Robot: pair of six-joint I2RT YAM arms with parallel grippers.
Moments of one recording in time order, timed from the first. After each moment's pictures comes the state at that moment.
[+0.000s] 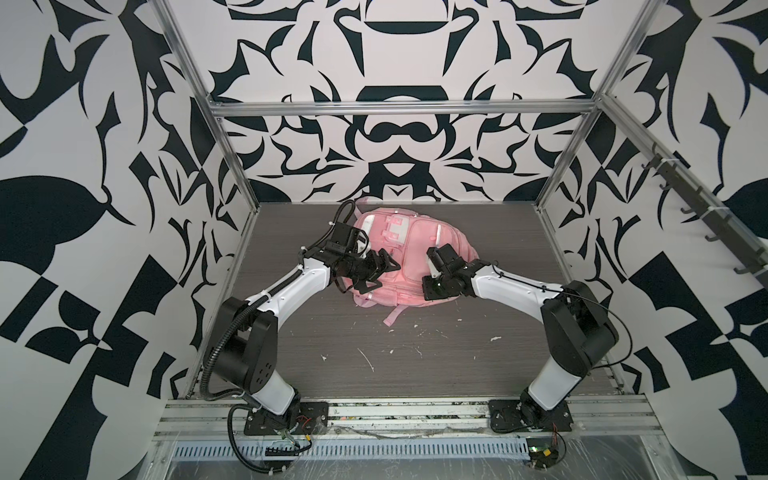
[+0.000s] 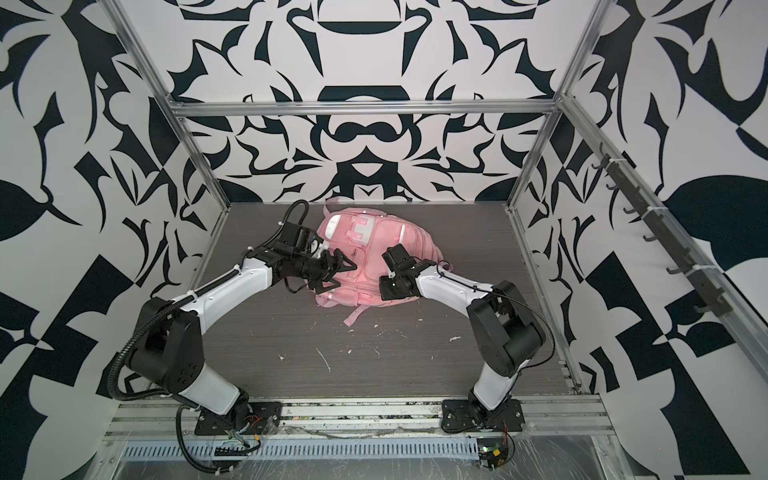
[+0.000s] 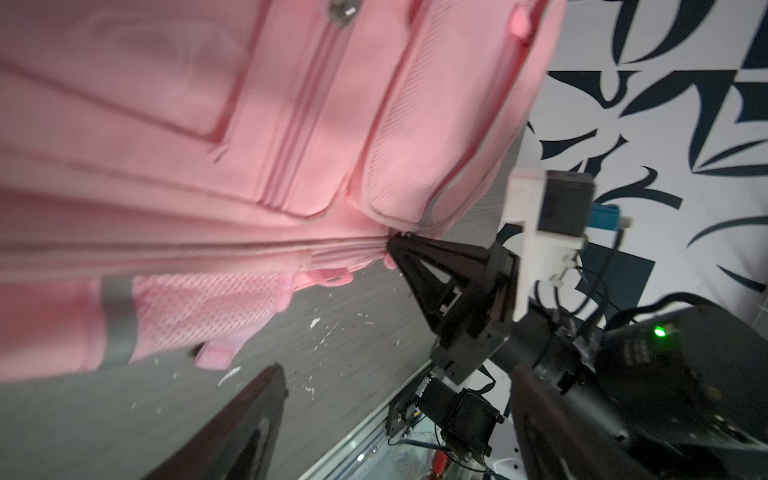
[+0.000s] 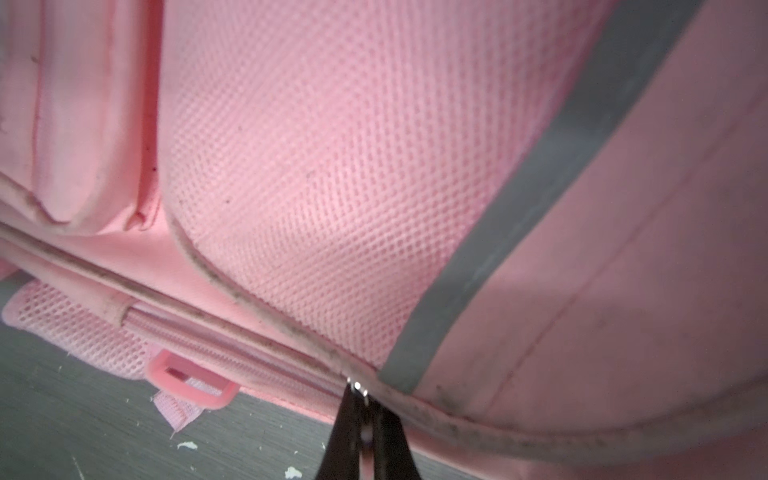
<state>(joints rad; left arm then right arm) -0.45 1.58 1.12 -0.47 0.65 -0.90 0.60 1.70 1.08 -0.46 -0.08 0.43</state>
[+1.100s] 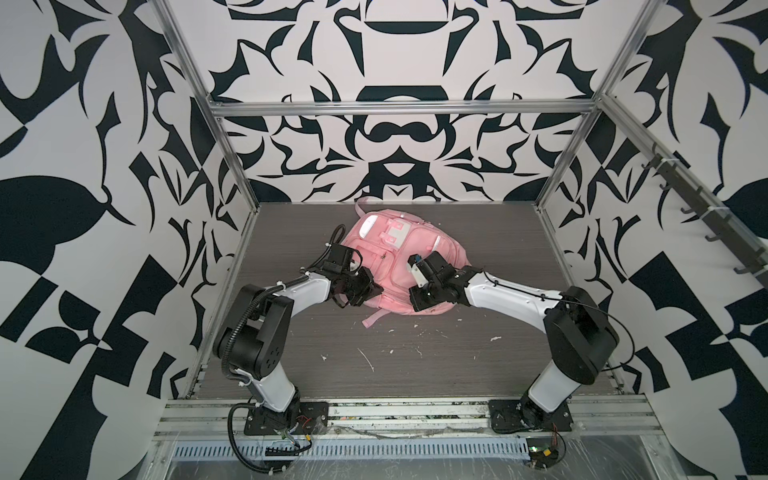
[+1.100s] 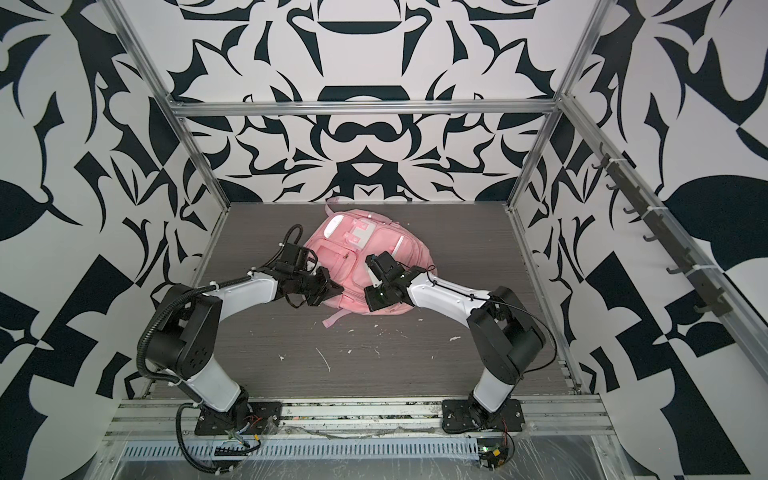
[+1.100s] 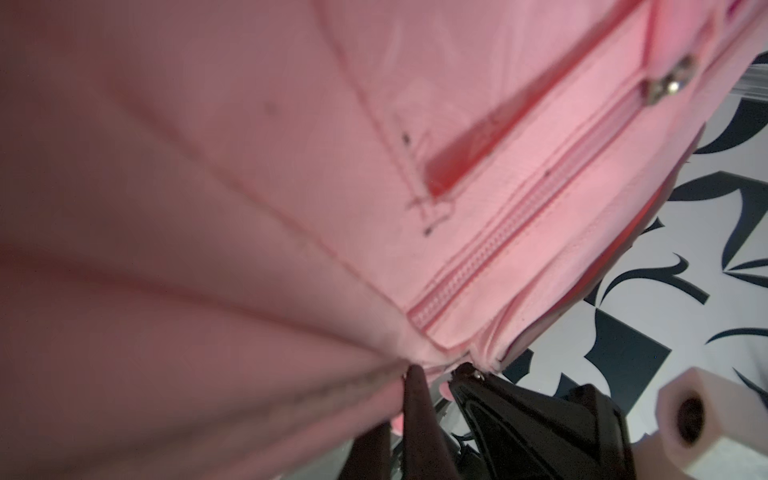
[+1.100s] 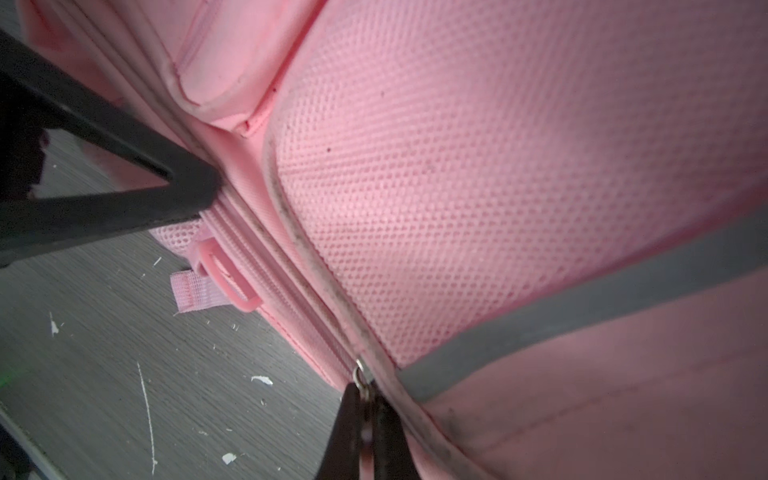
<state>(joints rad) -0.40 1.68 0.91 -0.17 0.62 -1.08 0.72 1.67 1.09 -0.46 -0.13 0.35</state>
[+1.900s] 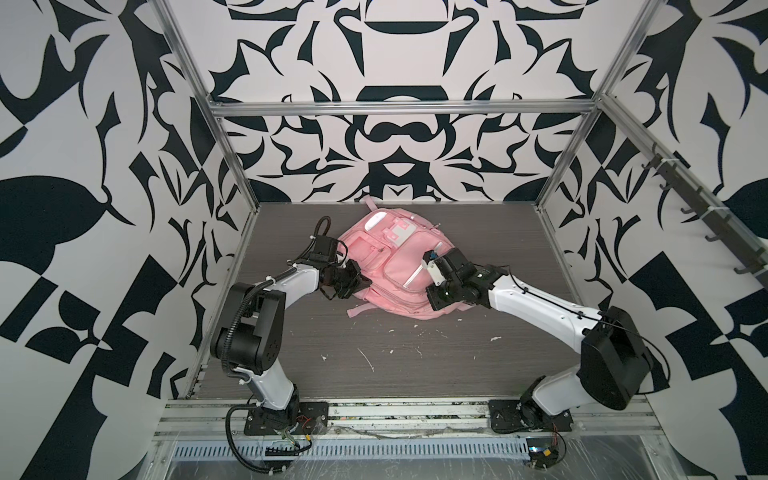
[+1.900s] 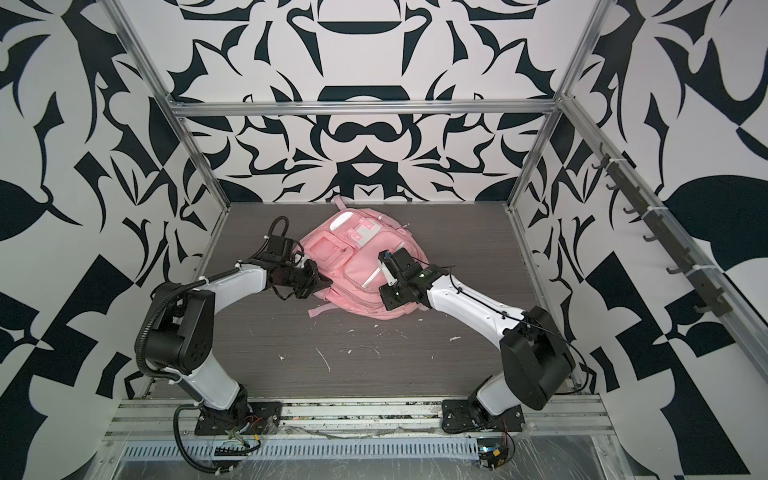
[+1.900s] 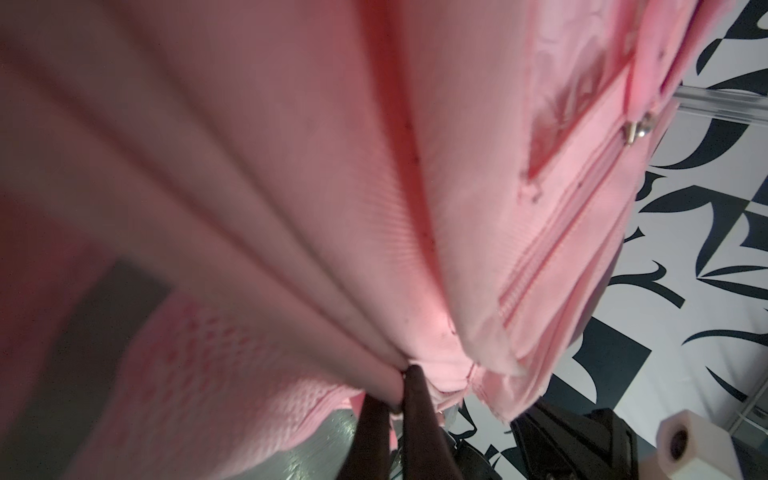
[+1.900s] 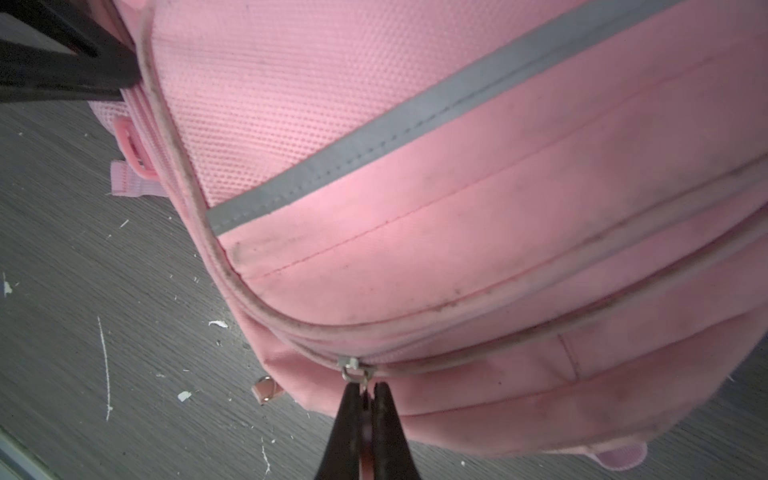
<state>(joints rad) -0.27 1.69 0.98 -0.30 0.68 -0.93 0.64 1.49 1.05 -0.61 -0.05 0.21</state>
